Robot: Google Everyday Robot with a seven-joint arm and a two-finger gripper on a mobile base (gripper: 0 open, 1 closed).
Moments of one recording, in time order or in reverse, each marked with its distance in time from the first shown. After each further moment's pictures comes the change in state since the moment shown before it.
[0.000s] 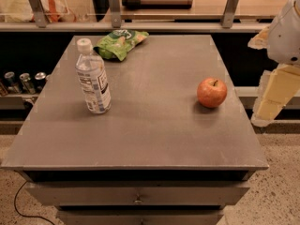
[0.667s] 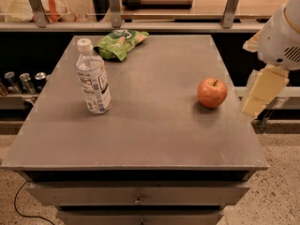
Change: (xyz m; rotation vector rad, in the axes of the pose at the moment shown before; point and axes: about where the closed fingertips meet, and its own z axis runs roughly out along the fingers) arm -0.006 -0.012 0.019 0.000 -0.053 0.072
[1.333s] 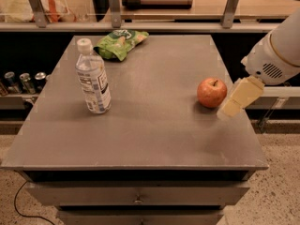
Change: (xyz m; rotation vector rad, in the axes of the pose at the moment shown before) arm 0.006 -0.023 0.058 0.010 -0.101 0.246
